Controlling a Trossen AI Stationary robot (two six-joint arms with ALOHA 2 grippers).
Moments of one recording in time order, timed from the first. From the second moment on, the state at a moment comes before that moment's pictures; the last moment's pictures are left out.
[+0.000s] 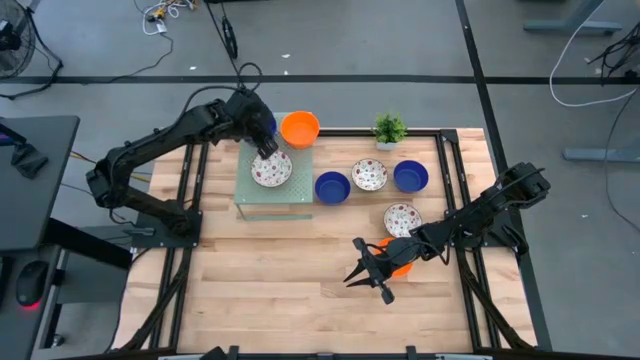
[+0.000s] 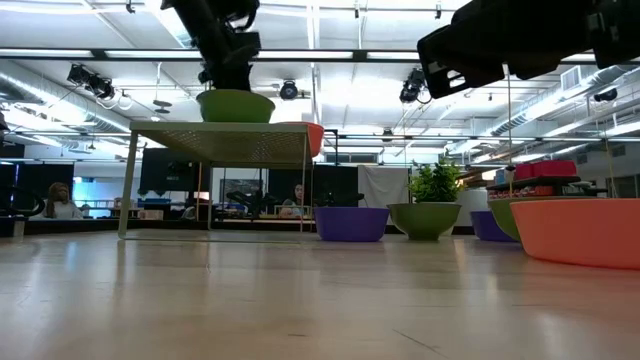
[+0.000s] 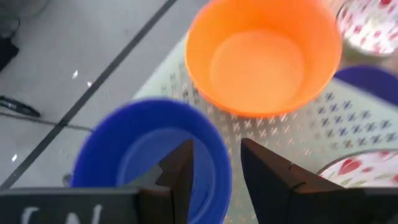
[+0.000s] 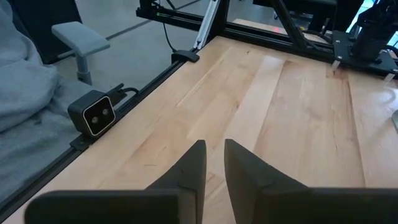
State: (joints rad) left arm 0.59 1.38 1.32 -0.76 -0.19 0.06; right arm 0.45 1.55 0.63 0.57 -0.02 -0.07
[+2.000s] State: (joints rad) left arm -0.35 0.98 0.66 -0.10 -0.37 -0.19; right arm 0.23 1.32 0.63 -0.54 0.29 0.67
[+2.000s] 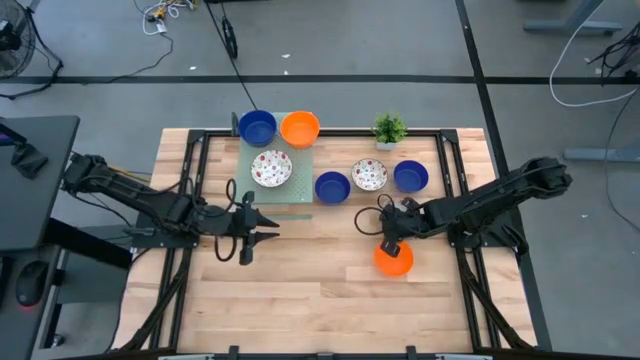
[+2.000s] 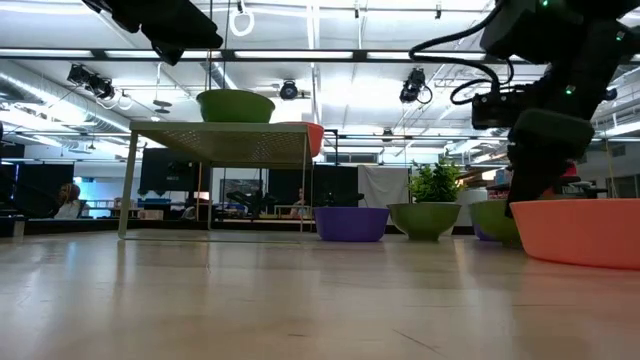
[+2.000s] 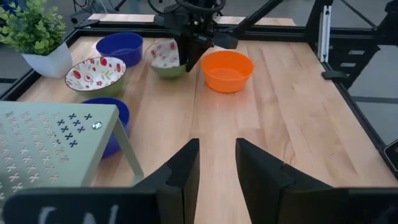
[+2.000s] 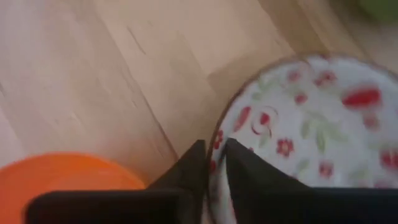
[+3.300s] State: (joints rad) left arm -0.23 1.66 0.80 0.35 0.01 0.23; right arm 0.35 1.63 0.95 -0.10 0.05 -0.22
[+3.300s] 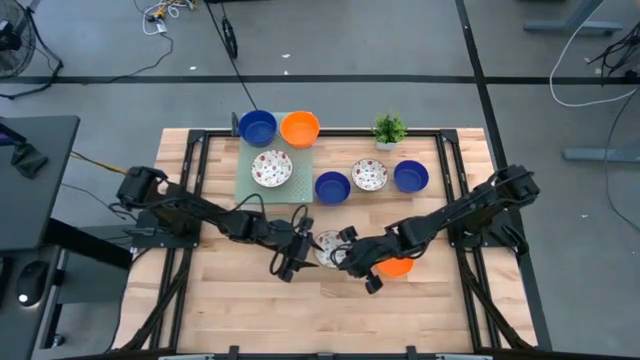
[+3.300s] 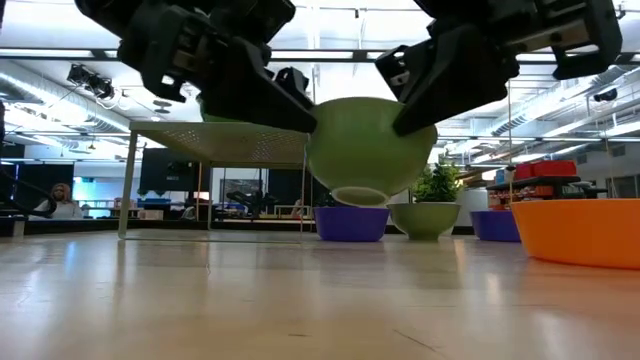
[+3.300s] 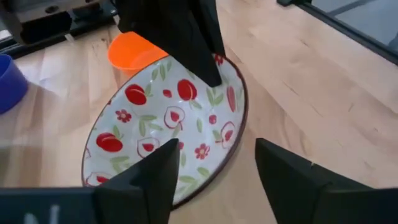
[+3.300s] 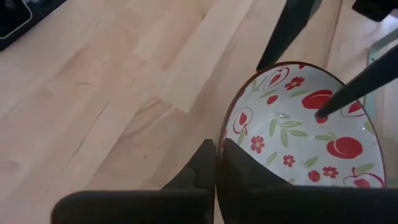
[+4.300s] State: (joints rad) left arm -0.26 1.67 0.80 0.32 0.20 0.27; right arm 0.37 1.62 0.96 0.23 0.01 -0.33
